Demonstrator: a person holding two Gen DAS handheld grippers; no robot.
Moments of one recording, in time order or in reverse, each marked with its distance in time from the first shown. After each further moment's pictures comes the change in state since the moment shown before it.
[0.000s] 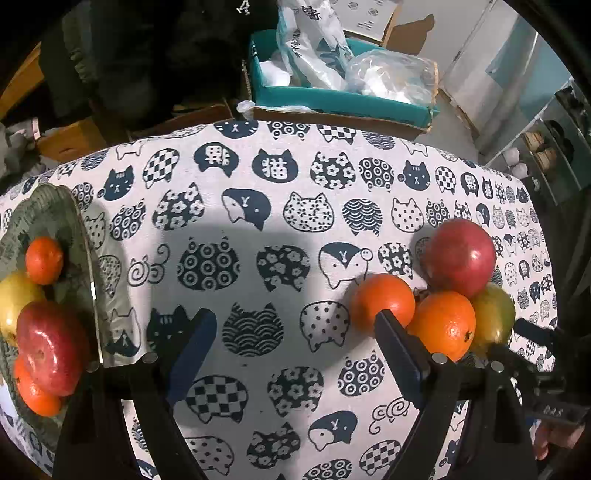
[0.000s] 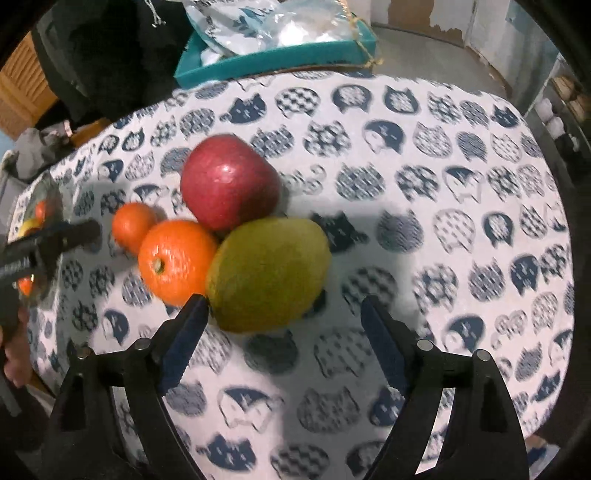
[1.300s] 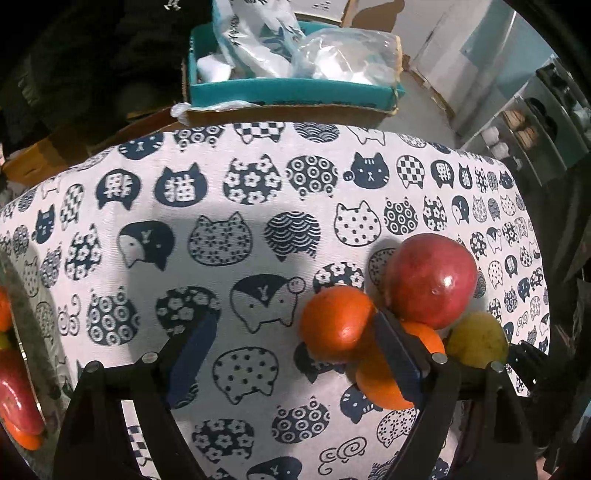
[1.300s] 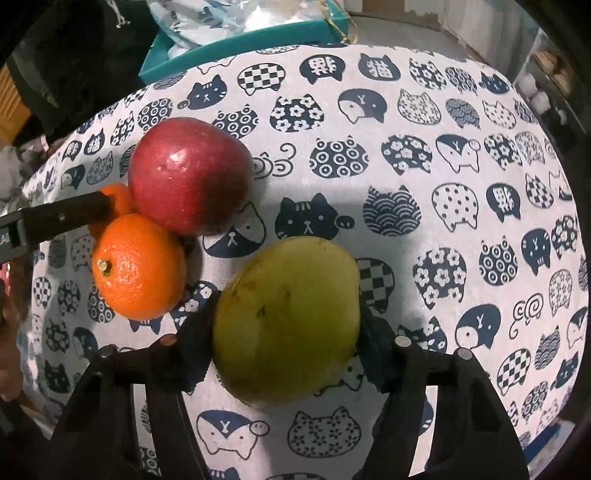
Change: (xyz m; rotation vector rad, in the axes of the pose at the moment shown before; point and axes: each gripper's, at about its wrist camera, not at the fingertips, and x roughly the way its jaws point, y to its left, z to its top) left arm 0.036 -0.050 0.025 0.089 0.044 -0.078; right arm 0.039 -0.011 0.001 0.071 -0.002 -0.041
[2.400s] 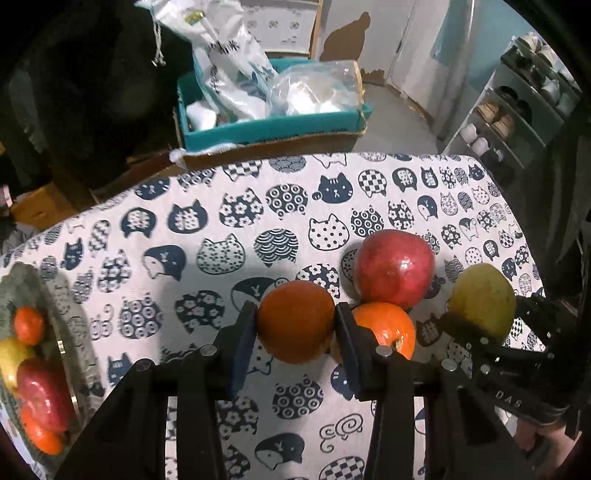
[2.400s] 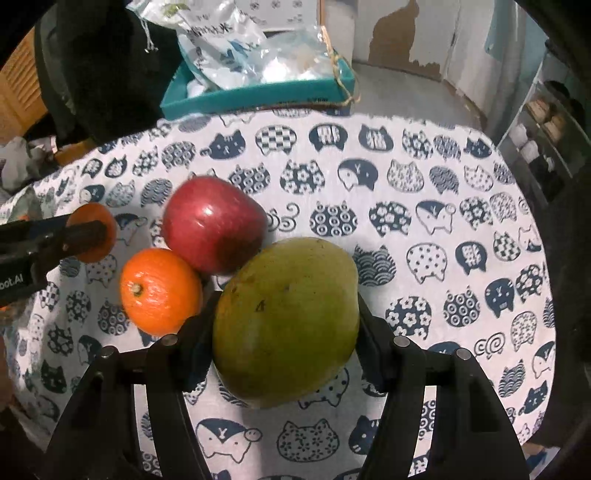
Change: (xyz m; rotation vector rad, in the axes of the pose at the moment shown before) left arm -0.051 -0.017 -0.021 0.114 -0.139 0.033; right arm -0.045 0.010 -0.001 -0.088 -0.183 -0.052
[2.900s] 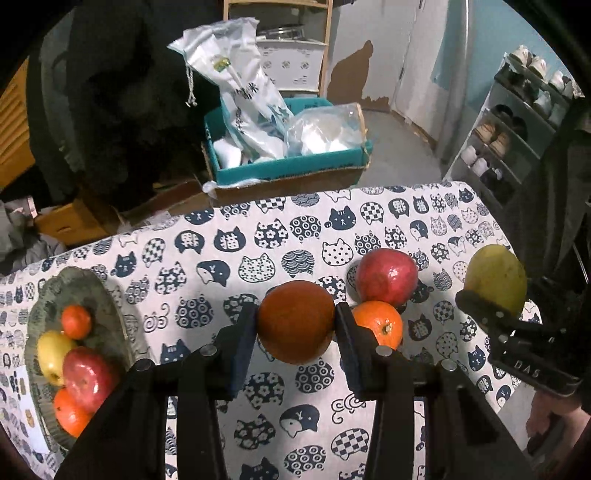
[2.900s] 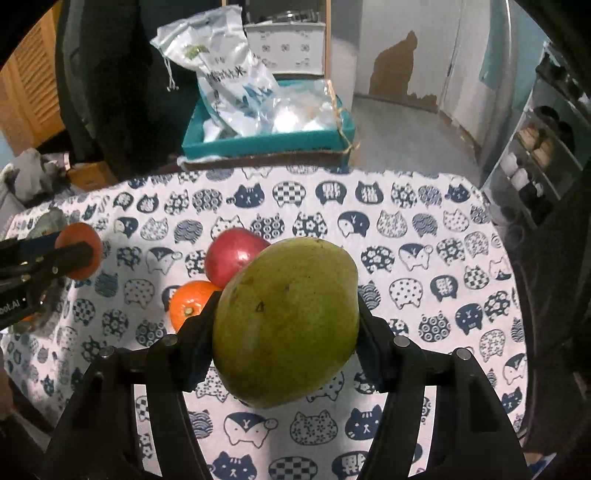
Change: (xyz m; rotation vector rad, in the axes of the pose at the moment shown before) left arm -0.067 0.007 -0.012 -0.003 -0.114 0.050; right arm -0.057 0.018 0.013 -0.023 -0.120 -0.012
